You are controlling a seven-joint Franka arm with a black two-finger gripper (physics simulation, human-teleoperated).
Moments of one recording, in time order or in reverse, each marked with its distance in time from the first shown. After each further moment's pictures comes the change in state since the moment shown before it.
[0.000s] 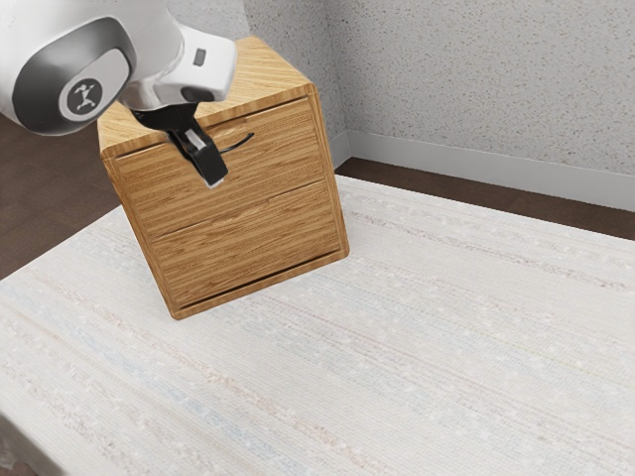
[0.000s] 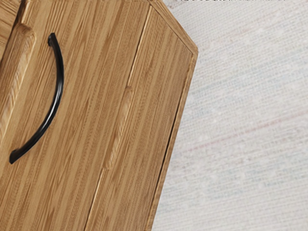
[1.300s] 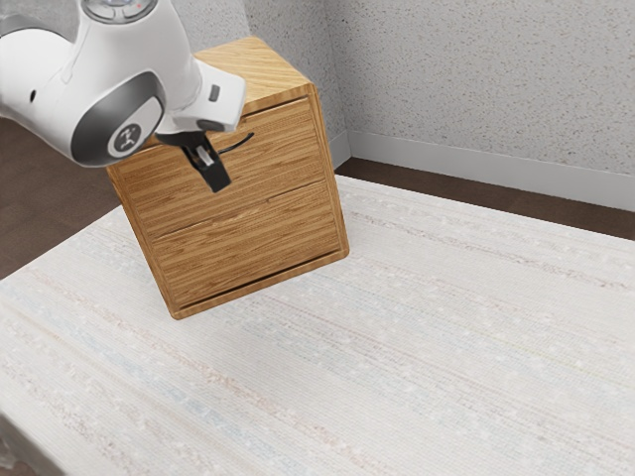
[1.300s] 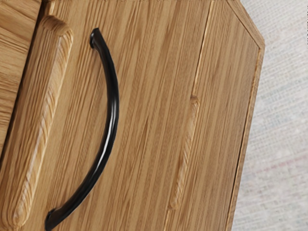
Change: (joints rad) arm 0.039 0.117 0.089 -0.054 0.070 0.259 0.081
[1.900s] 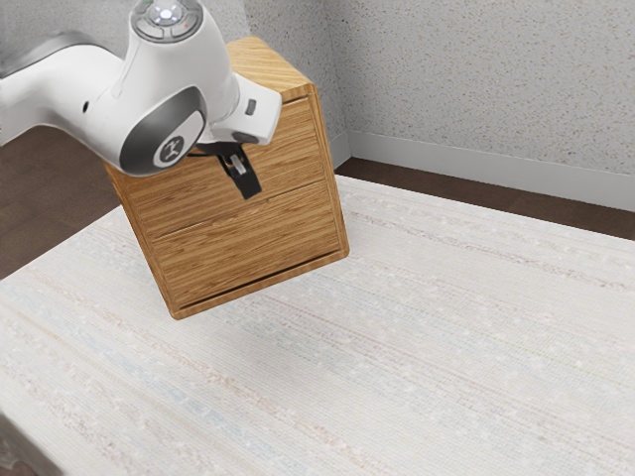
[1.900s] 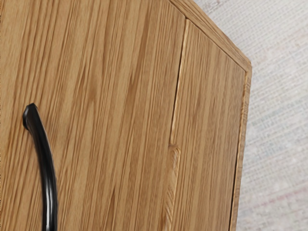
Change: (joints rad) arm -0.022 0.109 0.017 0.052 -0.032 0.065 0.053
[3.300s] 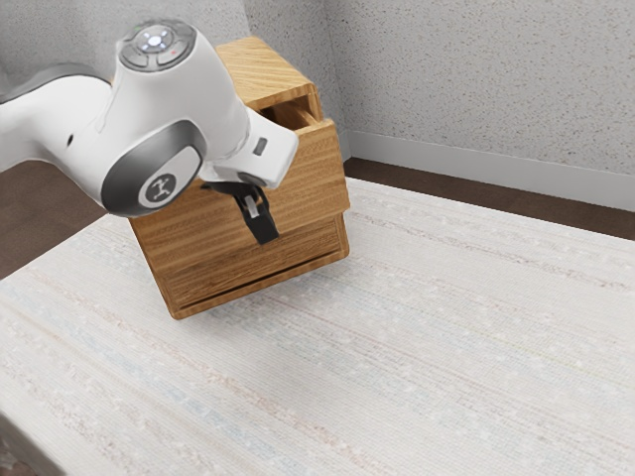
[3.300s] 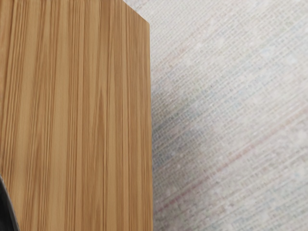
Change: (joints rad) arm 0.017 -0.169 -0.139 -0.219 -0.059 0.018 0.065
